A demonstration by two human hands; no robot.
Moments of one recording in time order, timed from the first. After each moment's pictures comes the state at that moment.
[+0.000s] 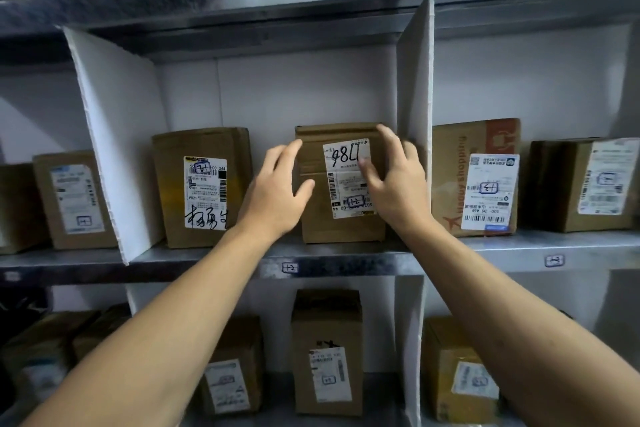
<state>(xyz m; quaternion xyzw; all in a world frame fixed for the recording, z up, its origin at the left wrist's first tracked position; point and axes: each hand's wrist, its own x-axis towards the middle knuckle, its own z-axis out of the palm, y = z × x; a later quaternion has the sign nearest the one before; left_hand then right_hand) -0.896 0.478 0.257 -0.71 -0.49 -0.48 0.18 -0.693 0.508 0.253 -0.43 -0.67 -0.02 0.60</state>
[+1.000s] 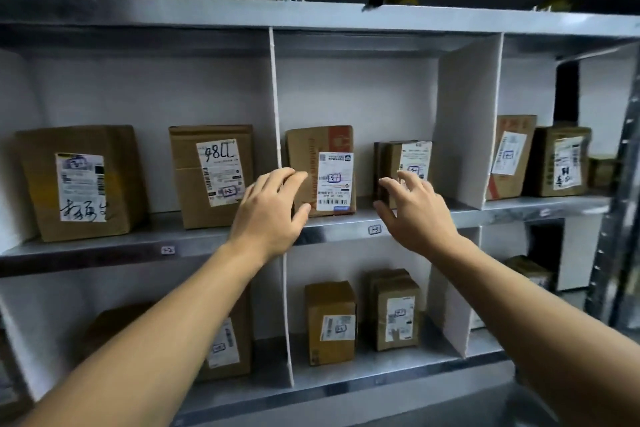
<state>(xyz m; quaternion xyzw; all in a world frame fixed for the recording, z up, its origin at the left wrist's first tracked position) -0.702 0.385 0.233 -0.78 -0.44 -0.40 0.20 -0.442 0.380 0.218 -0.60 -0.69 -0.24 0.34</state>
